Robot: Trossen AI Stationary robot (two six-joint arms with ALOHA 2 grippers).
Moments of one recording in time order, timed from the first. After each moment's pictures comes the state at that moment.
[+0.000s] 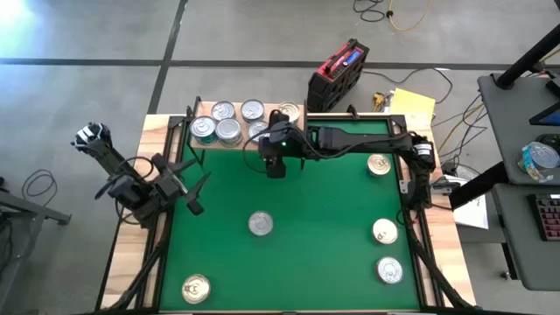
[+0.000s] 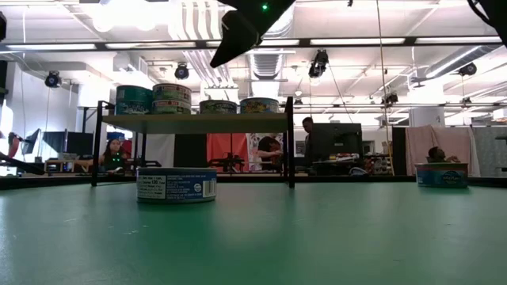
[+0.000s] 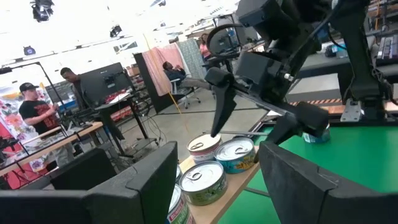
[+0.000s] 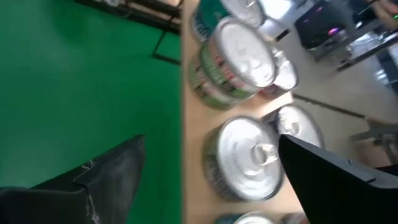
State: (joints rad) left arm -0.81 0.80 0.47 1.02 -1.50 0.98; right arm -0.12 1.92 1.81 -0.51 0.28 -0.41
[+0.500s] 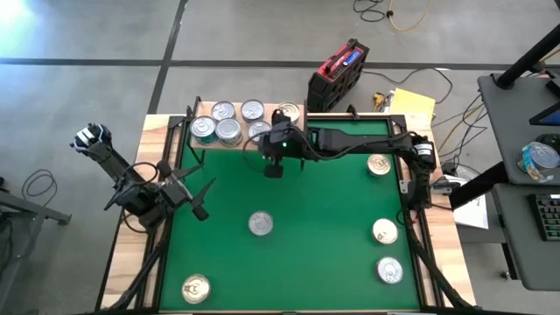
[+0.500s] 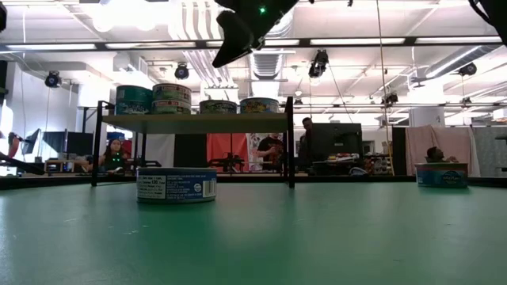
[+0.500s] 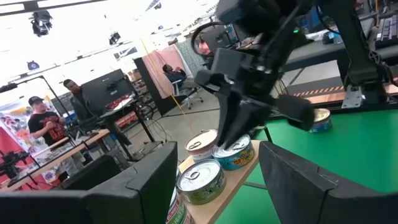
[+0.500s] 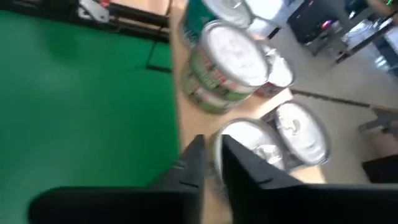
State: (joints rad) left arm -0.81 0.89 0.48 1.02 -1.50 0.99; right arm -0.13 1.92 1.77 -0.43 0.28 -0.31
